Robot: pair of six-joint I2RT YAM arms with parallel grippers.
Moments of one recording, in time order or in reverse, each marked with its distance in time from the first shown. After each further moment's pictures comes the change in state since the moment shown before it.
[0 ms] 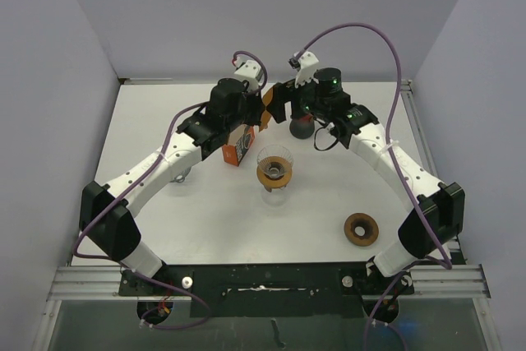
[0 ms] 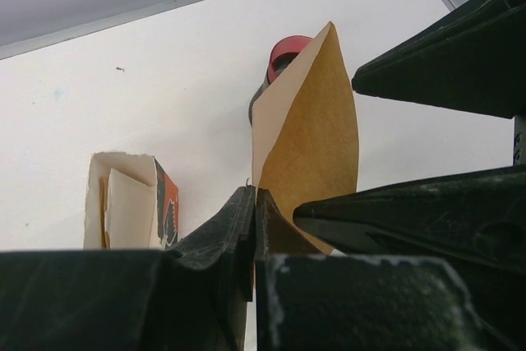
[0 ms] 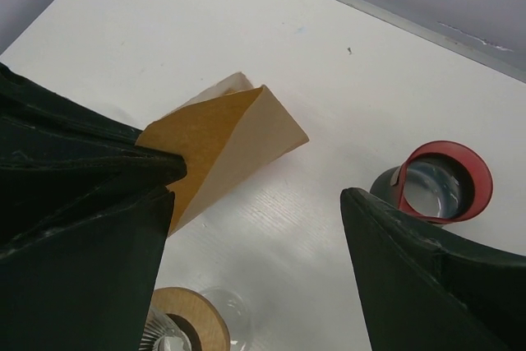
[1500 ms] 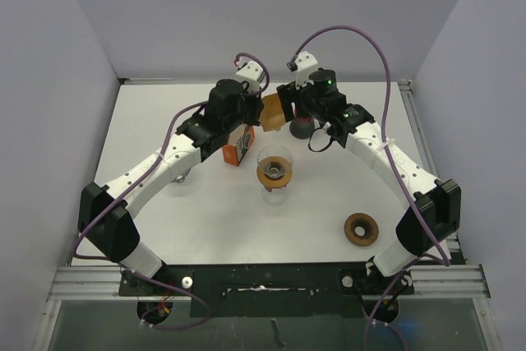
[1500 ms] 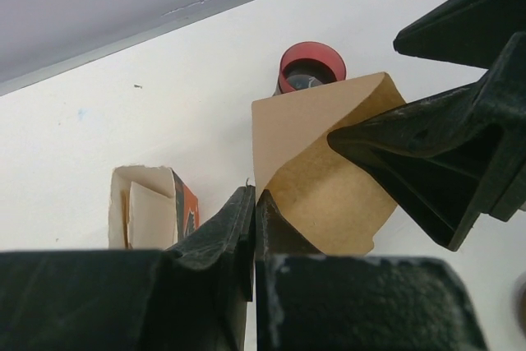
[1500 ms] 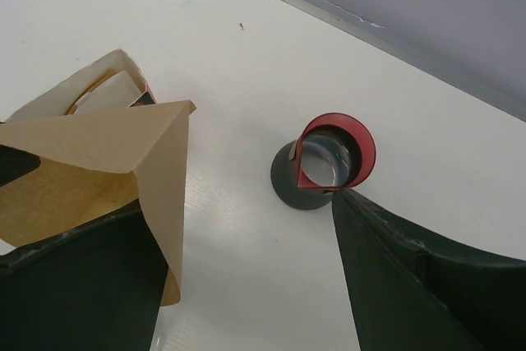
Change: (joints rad) left arm 0.001 -0.010 -0.022 0.038 0.004 0.076; right arm 0.023 0.023 0.010 -0.051 0.288 -0.164
